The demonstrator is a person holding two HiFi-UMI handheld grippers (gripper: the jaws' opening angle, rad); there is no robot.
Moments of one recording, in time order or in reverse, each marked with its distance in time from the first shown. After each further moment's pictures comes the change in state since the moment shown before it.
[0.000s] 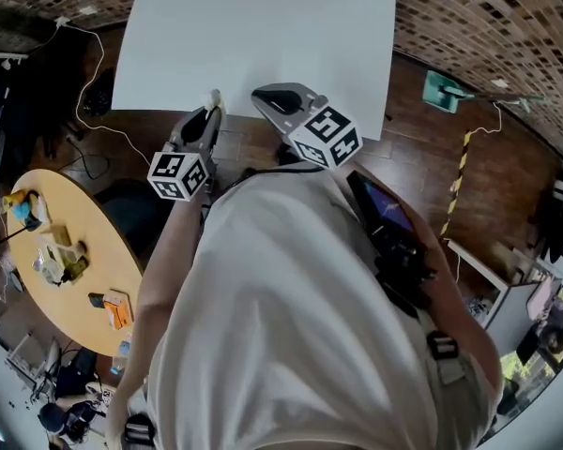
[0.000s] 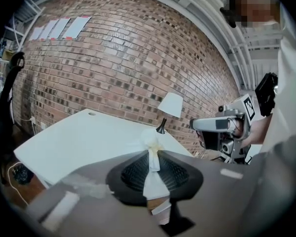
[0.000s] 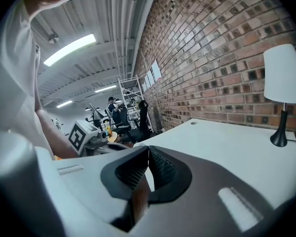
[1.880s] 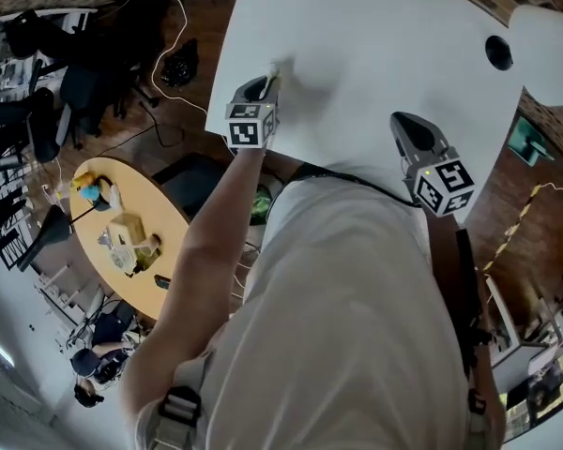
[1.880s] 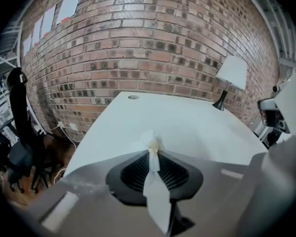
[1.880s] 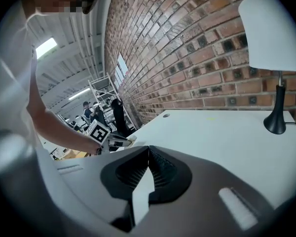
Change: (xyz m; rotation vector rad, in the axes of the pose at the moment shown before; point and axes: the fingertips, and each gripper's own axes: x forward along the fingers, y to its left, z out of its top) left arm 0.109 0.278 0.026 0.039 0.361 0.341; right arm 0.072 -0.165 0.010 0.254 0.058 -0.185
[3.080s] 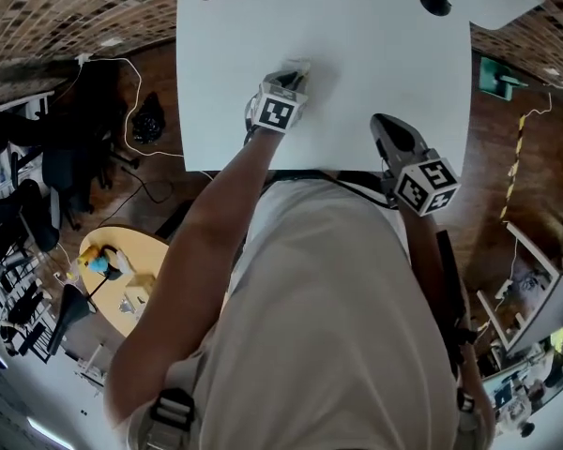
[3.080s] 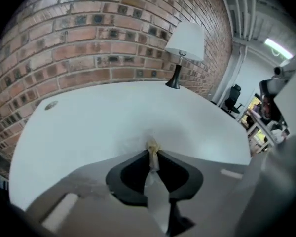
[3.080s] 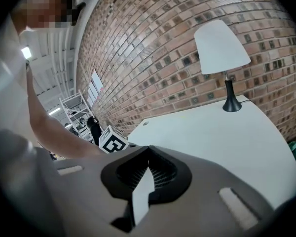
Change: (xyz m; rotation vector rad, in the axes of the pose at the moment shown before) left arm 0.081 -0.152 0.001 0.389 0.215 -0.375; right arm -0.049 0.016 -0.023 0.232 -0.188 -0.282
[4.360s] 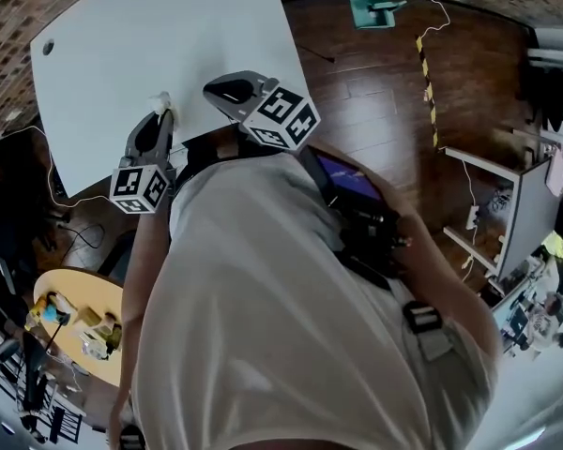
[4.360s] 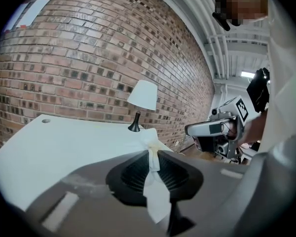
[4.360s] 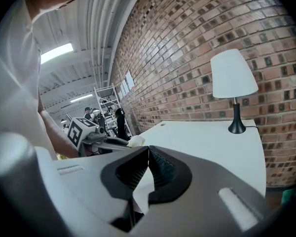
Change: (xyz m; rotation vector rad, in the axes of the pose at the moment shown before) left arm -0.113 -0.228 0.021 -0.051 -0.545 -0.127; right arm -0.111 -0.025 -0.024 -0.292 0.016 0.252
